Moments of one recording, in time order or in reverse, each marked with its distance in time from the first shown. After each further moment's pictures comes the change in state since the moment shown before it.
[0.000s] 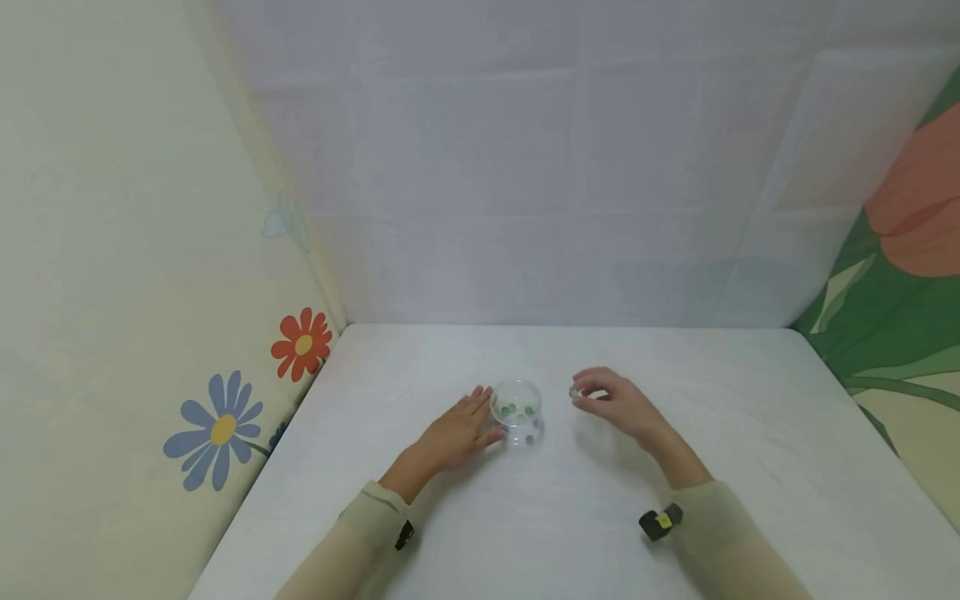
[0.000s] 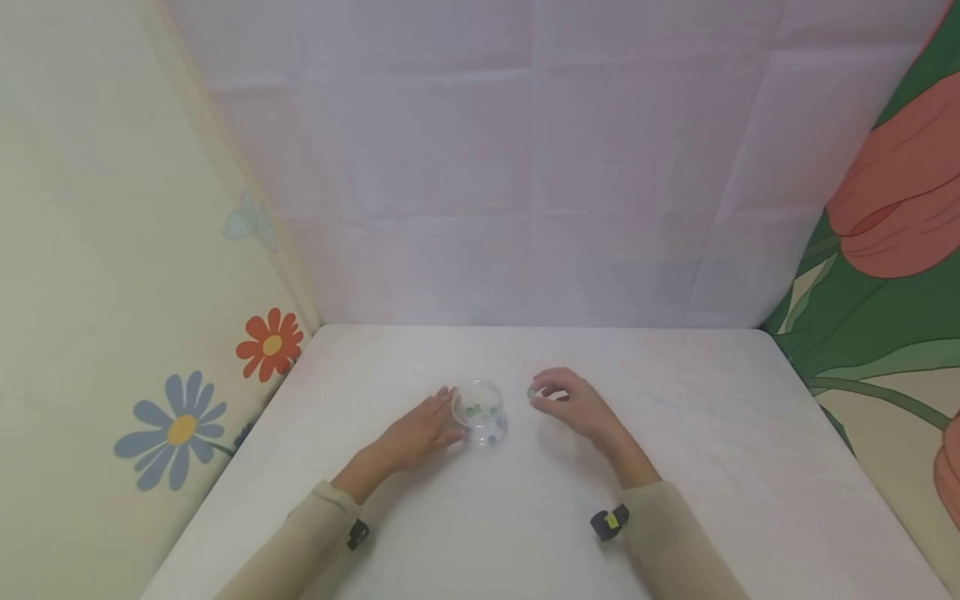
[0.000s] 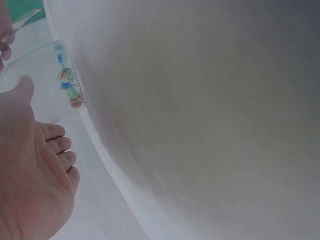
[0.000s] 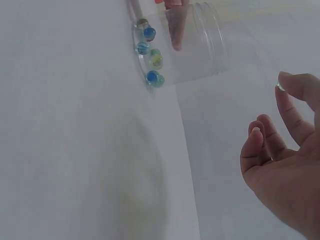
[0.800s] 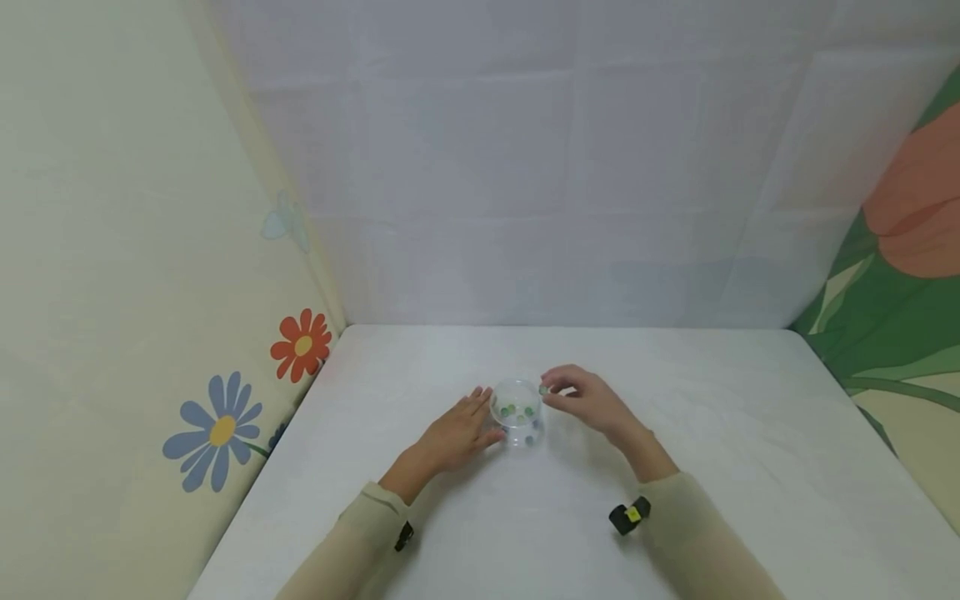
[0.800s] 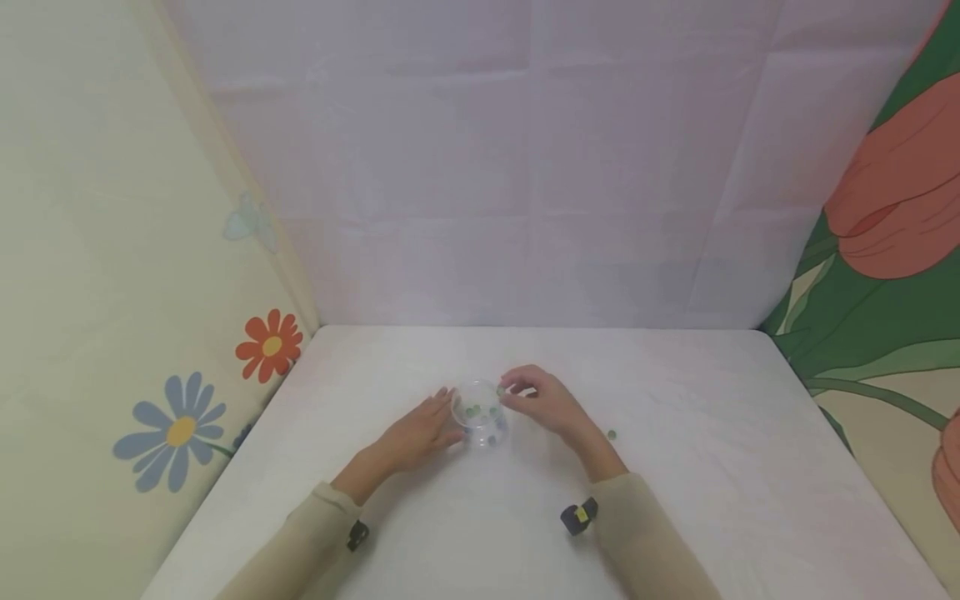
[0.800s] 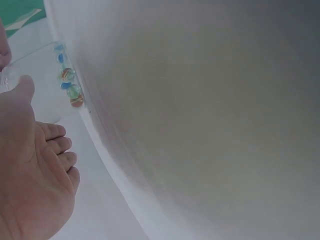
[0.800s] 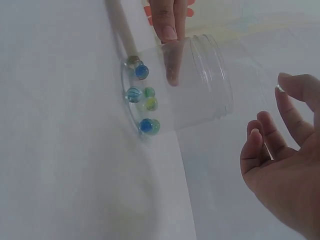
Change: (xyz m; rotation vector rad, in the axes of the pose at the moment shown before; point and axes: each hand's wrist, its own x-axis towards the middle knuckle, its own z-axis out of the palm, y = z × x) left_hand 0.002 -0.002 0.003 -0.006 0.003 0.009; right_hand 0.018 -0.021 0.028 0.072 -0.061 -0.054
